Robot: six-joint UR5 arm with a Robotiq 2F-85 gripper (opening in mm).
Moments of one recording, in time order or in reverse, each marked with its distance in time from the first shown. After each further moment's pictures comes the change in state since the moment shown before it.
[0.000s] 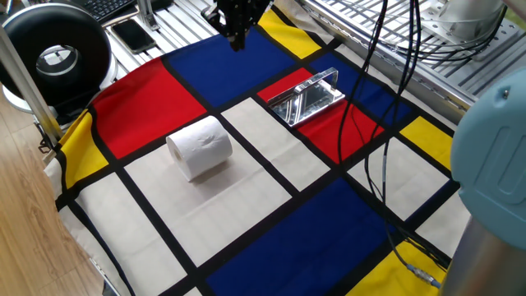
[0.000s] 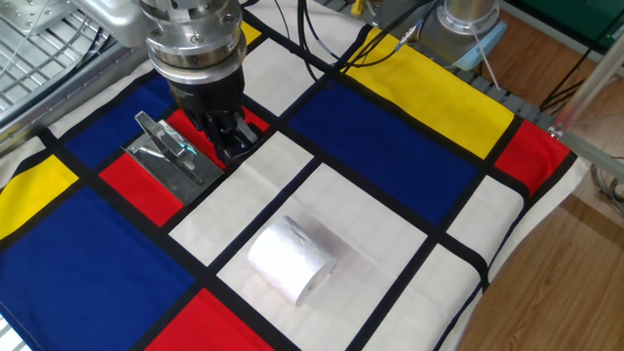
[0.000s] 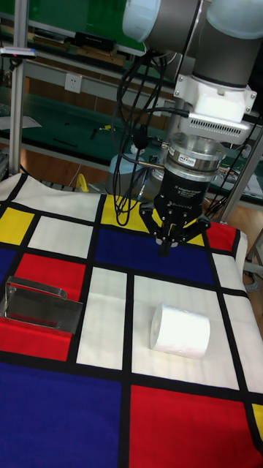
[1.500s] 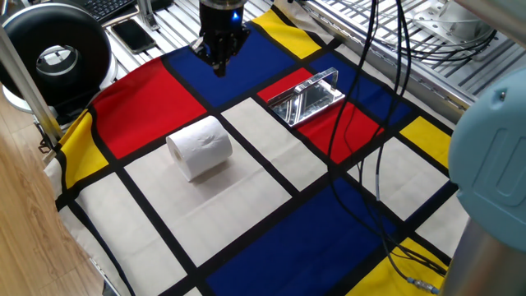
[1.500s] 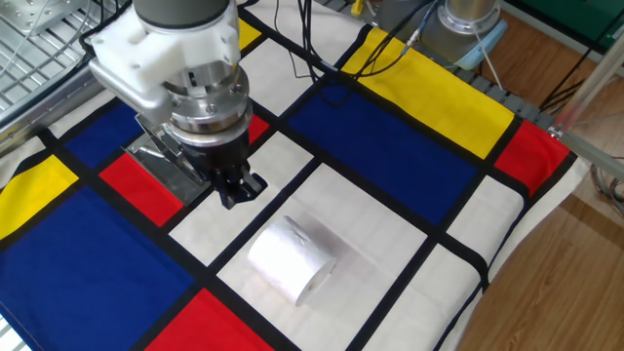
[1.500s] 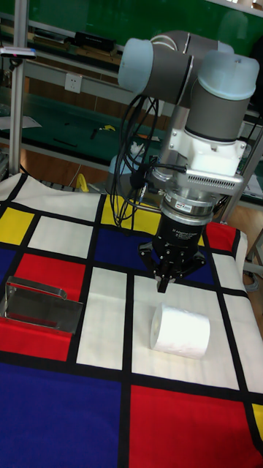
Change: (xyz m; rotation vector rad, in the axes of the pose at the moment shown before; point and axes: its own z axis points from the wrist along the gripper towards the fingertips) arm -0.021 0.009 0.068 0.006 -0.035 -0.074
